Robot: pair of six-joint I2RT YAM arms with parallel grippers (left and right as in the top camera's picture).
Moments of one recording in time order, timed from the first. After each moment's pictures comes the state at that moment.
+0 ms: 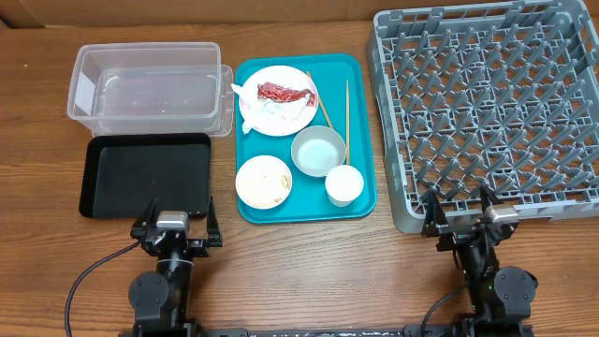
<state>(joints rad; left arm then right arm) 0.07 0.01 0.01 -0.07 0.08 0.03 -0.01 0.01 0.02 -0.02 -0.15 0.12</state>
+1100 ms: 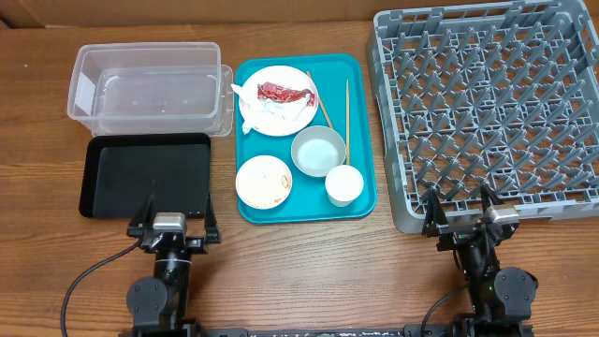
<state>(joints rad) 0.07 0.01 0.01 0.03 0.08 0.03 -0.01 0.01 0.02 -0.01 -0.15 0.12</state>
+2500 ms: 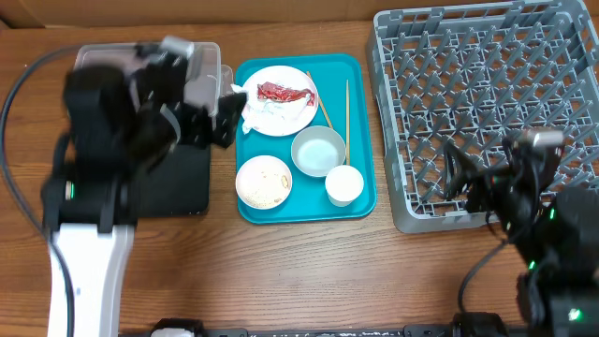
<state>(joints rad) -0.07 1.29 1.54 -0.80 0.44 0.09 -0.01 0.71 0.93 -0.55 -0.24 0.12</state>
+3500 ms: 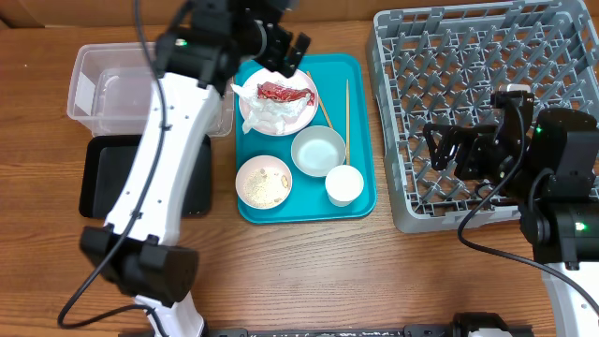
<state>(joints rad) -0.32 1.91 2.08 -0.86 0.16 0.29 -0.01 1.04 1.16 -0.77 -0.37 0.18</state>
